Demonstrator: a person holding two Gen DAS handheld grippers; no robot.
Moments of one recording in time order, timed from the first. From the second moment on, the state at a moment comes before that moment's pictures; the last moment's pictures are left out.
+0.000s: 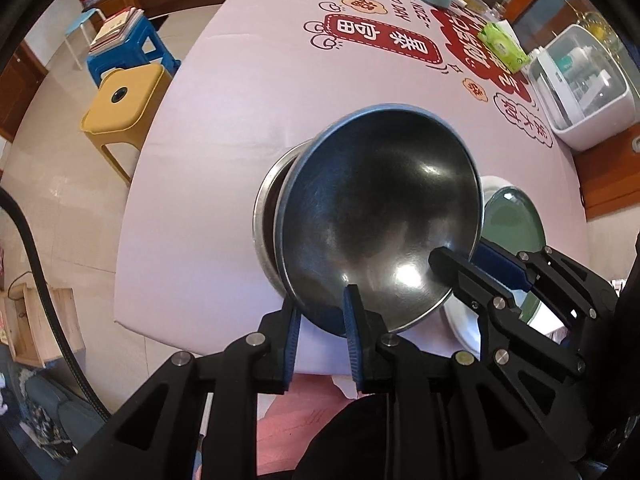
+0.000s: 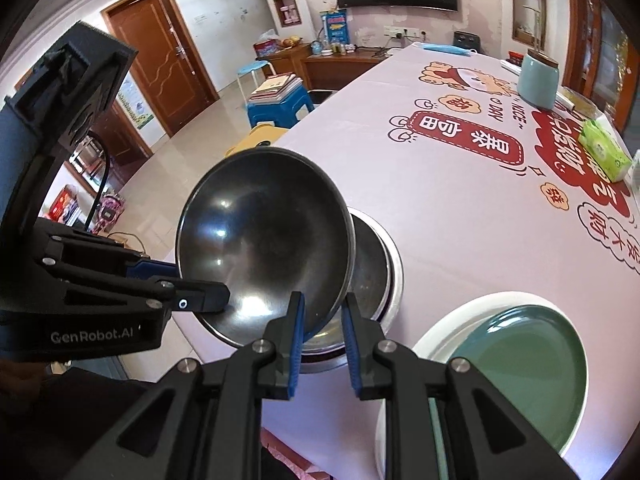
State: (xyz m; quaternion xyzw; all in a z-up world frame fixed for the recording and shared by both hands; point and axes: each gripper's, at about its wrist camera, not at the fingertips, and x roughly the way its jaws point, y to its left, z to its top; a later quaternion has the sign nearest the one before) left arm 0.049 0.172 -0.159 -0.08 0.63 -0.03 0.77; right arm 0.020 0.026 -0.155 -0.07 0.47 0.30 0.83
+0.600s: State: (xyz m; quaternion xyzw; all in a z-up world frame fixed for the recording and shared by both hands) left arm 0.051 0.177 -0.164 -0.08 0.63 -0.08 0.77; right arm 0.013 0.022 -0.152 -0.04 0.47 0.24 0.85
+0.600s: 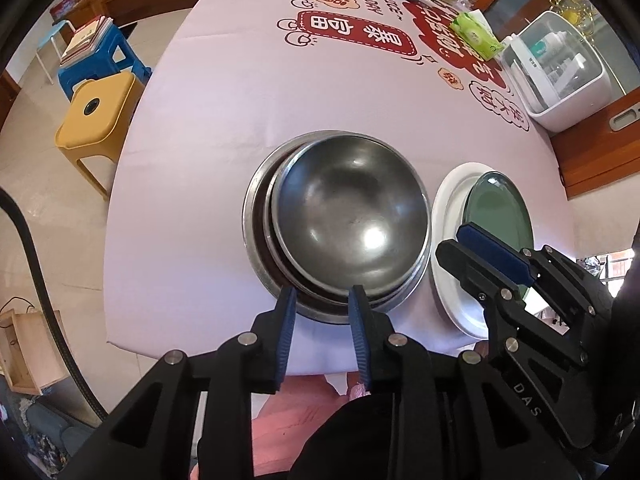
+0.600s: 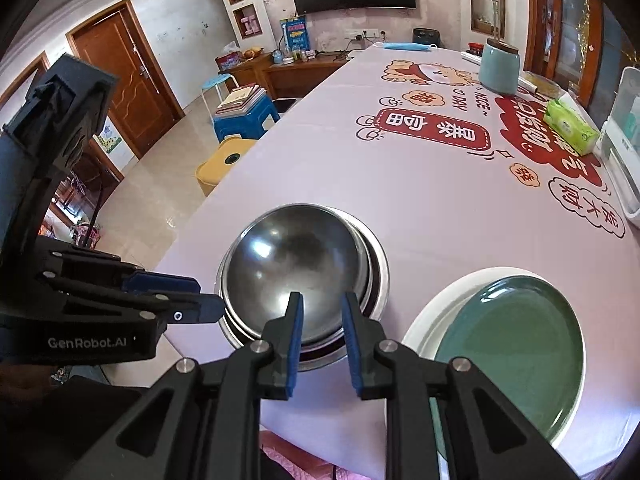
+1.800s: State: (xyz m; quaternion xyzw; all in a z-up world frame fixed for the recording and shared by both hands) left arm 0.052 0.214 -0.174 -0.09 0.55 -0.08 0.82; right arm 0.039 -0.048 -0.203 0.24 0.57 0.22 0.75
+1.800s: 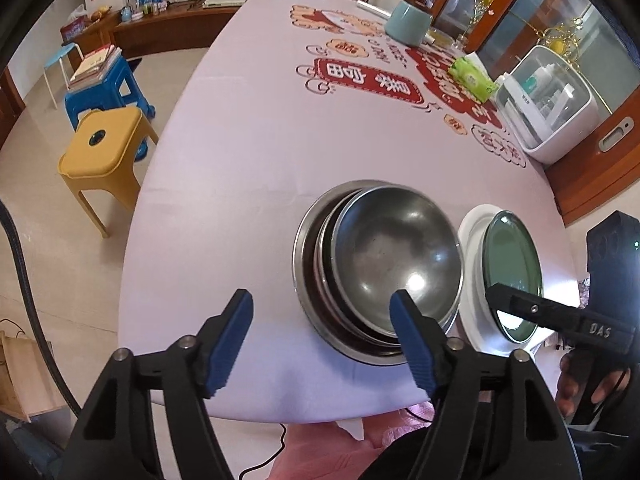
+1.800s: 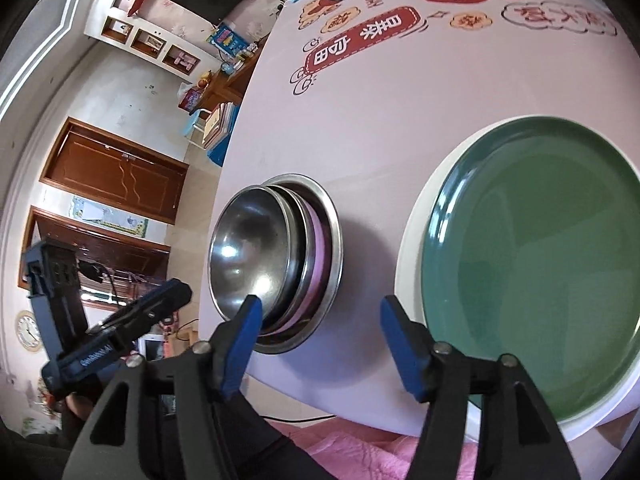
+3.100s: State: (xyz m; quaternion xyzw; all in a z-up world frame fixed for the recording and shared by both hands) left arm 0.119 0.204 -0.239 -0.09 0.64 -0.17 0.75; right arm 0.066 -0.044 -0.243 0.34 0.61 0.21 0.68
